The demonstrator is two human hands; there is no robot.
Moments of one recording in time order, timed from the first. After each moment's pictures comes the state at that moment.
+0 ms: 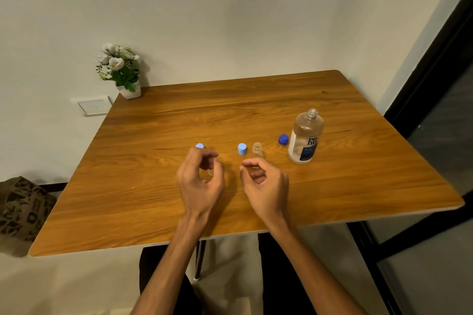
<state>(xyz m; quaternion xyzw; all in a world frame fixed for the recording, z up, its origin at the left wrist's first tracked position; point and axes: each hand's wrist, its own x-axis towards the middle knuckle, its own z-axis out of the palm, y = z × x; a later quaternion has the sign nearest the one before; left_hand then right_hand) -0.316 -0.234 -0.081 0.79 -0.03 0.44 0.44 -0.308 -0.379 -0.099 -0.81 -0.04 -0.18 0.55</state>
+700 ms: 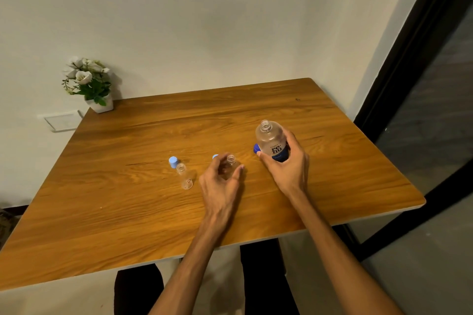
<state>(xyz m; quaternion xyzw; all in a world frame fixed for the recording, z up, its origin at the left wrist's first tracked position) -0.275 -0.324 -0.097 0.80 0.10 0.25 0.53 -0.234 -0.487 -0.085 -0.83 0.00 -0.24 0.49</state>
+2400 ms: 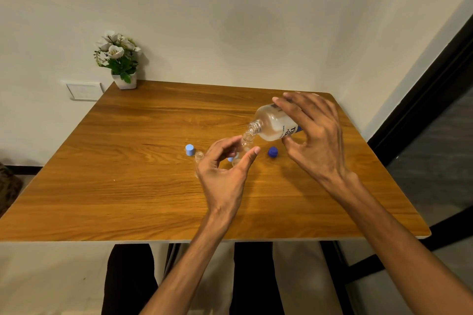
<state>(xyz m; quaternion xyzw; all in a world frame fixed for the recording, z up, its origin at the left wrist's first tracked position) -0.312 -0.313 -0.038 0.65 0.05 0.38 0.65 -0.235 -0.489 0.028 -0.85 -0.33 -0.38 0.16</state>
